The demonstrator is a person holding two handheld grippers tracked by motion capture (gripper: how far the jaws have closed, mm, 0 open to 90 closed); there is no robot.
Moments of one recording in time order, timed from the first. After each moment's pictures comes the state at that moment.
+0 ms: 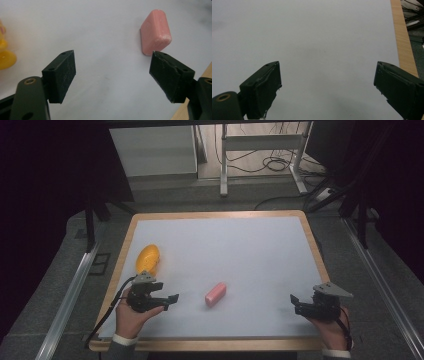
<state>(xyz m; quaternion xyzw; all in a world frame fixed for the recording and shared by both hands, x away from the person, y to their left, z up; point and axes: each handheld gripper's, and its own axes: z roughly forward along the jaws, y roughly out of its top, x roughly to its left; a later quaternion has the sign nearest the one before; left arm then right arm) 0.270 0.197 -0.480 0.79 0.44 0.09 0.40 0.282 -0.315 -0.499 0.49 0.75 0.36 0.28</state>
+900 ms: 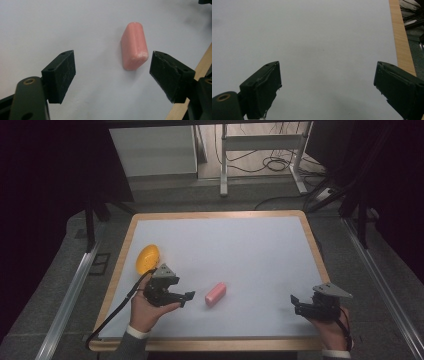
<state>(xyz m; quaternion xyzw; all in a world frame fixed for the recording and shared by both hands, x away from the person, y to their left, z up) 0.282 0.153 -0.457 0.82 0.40 0.10 0.39 0.282 -0.315 -0.500 0.49 0.75 0.35 0.28</state>
